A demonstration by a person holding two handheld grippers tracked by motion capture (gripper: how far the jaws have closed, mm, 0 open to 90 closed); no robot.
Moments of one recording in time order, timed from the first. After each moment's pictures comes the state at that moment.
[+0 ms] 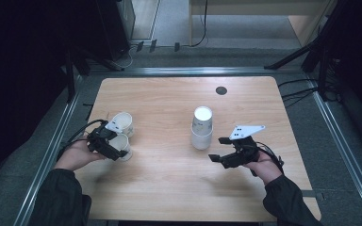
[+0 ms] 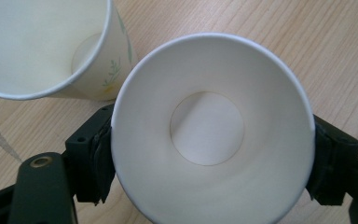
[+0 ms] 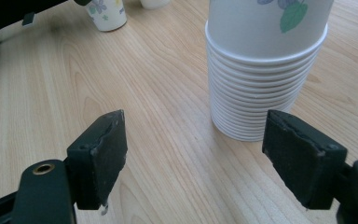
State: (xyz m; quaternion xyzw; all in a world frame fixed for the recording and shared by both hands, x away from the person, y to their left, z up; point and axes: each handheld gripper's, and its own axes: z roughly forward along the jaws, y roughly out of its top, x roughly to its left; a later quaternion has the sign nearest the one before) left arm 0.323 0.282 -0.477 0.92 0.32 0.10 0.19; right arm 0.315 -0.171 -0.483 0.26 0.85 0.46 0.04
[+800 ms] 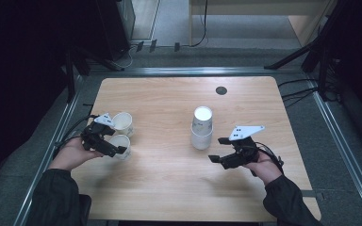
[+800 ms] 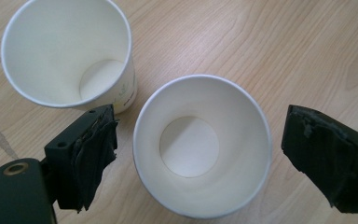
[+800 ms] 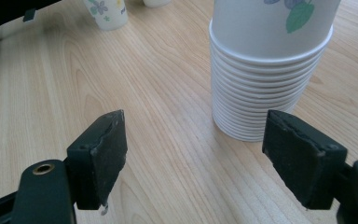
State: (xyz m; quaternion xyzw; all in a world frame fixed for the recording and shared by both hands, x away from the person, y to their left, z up) left arm 0.317 0.293 -0.448 0.89 0.36 0.09 0.26; right arm 0.314 -0.170 -0.483 0.25 0.86 0.45 0.04
